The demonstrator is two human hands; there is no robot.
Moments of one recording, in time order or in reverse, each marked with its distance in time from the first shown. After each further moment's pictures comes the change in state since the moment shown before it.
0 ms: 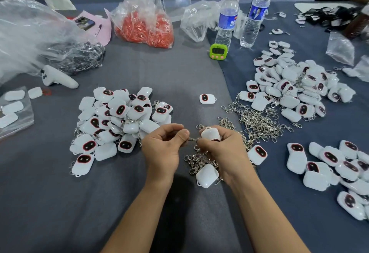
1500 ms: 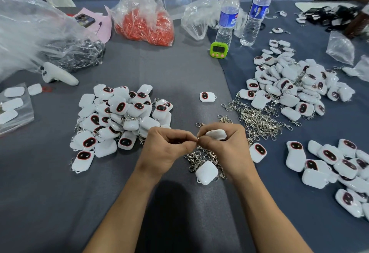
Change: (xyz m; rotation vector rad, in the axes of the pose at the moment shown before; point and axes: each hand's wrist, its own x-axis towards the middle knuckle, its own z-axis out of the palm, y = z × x) left_hand -0.002 0.029 -0.021 0.095 -0.517 0.080; right_hand -0.010 -0.014 -0.004 -0.165 -0.184 -0.341
